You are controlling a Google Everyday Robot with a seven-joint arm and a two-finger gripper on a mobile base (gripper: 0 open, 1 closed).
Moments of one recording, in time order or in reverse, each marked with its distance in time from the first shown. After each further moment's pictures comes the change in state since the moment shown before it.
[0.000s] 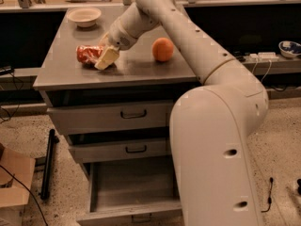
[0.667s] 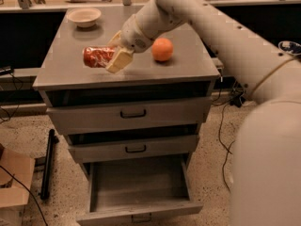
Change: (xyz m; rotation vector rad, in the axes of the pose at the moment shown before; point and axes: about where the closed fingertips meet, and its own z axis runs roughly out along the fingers) arm -0.007 0.065 -0.061 0.044 0.005 -0.050
